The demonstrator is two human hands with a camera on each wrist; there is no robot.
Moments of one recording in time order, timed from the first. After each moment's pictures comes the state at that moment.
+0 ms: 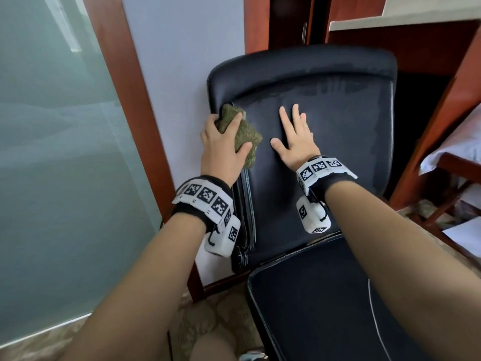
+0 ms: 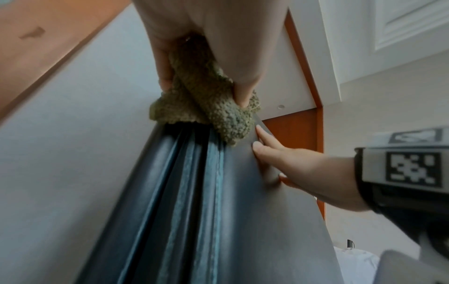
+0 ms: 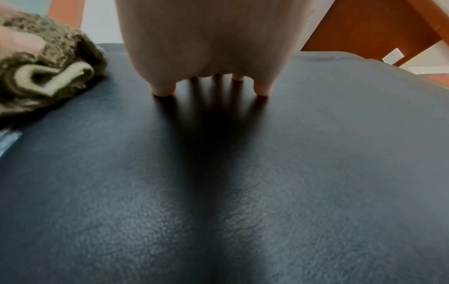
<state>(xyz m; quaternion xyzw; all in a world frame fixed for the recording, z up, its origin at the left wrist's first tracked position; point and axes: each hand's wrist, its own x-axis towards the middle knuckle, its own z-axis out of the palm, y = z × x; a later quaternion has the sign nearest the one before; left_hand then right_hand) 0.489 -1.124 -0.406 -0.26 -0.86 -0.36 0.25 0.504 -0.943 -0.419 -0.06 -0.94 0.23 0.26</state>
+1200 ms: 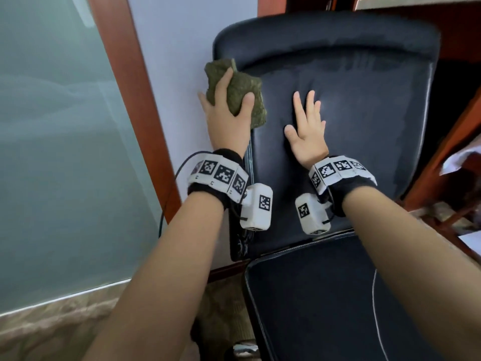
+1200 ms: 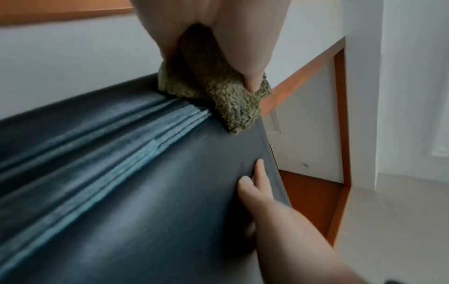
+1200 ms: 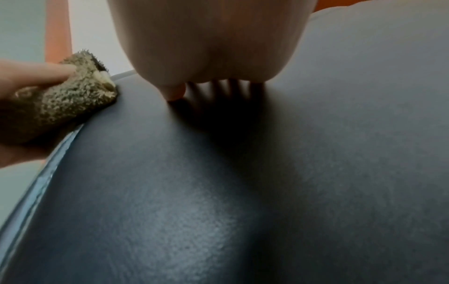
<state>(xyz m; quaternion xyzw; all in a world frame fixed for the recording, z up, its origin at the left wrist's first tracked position) 0.461 -1.088 -0.409 -0.17 -0.73 -0.61 0.26 0.489 -0.942 -0.442 -0.04 -0.91 0.30 0.29</state>
